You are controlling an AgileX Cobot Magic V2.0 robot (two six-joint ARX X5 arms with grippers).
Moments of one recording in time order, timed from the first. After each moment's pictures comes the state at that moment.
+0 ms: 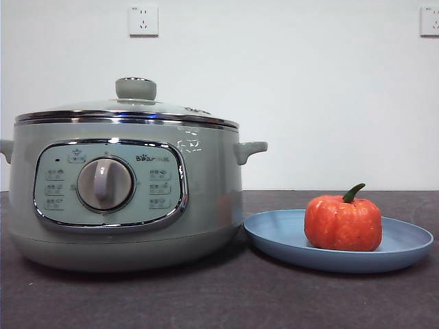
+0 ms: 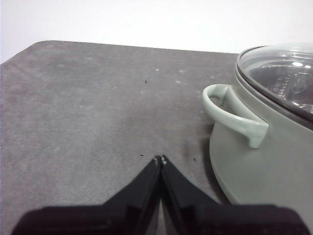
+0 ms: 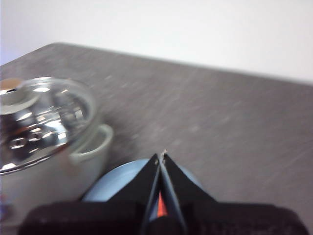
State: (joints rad) left arm -0.02 0.00 0.02 -0.19 0.00 -0.10; right arm 0.46 0.43 0.62 -0.41 0.10 -0.04
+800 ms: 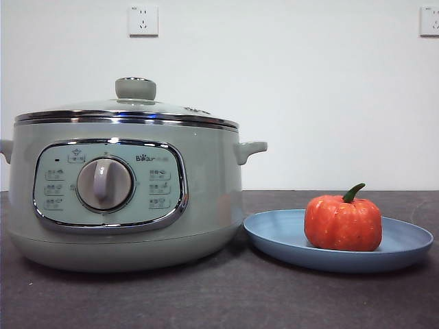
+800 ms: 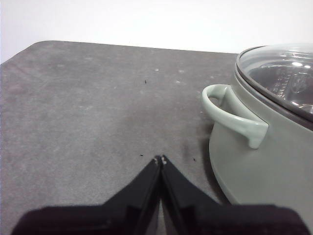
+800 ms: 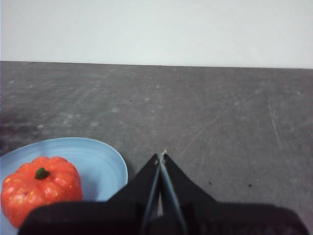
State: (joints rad) left arm -0.02 0.00 0.02 -0.19 0.00 -0.10; right arm 0.02 0.01 0.05 -0.16 -0.08 -0.04
